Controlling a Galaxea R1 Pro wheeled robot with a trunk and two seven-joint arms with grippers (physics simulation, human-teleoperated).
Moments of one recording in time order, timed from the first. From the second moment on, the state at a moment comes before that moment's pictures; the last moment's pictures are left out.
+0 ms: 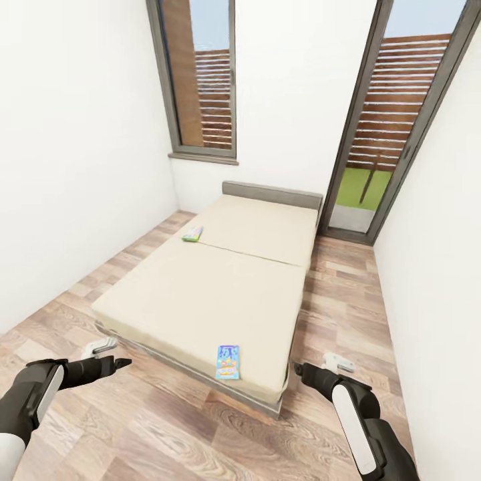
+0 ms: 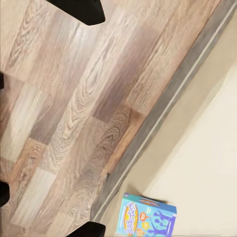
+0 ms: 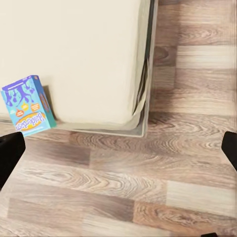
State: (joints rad) left arm -0.57 0.32 0.25 -0.82 0.05 0.73 -0.54; right arm -0.29 0.08 -0.02 -1.38 -0.43 0.75 -0.30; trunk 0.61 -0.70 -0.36
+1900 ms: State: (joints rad) left arm -0.57 0.32 0.25 -0.82 0.05 0.73 -0.54; right arm -0.29 0.08 -0.02 -1.35 -0.42 0.73 -0.30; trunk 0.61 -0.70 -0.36
